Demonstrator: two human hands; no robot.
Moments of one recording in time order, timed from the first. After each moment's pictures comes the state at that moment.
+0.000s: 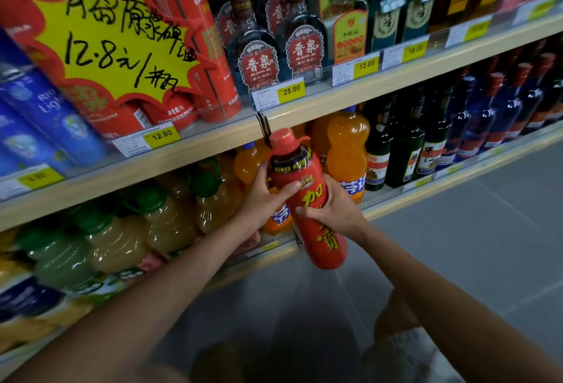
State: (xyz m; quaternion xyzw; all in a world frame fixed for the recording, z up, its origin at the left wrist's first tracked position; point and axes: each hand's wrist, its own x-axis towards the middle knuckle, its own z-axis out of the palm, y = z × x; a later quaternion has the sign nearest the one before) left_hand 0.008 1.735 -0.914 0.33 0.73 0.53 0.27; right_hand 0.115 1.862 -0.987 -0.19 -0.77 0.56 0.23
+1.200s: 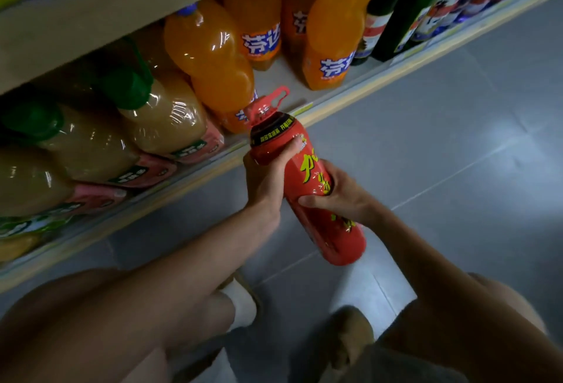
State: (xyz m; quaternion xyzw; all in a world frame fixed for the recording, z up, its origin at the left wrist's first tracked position) left_hand 0.064 1.722 -0.988 -0.11 0.71 0.54 0.44; right_hand 0.190 1.804 -1.038 -0.37 -0.68 0.63 -0.06
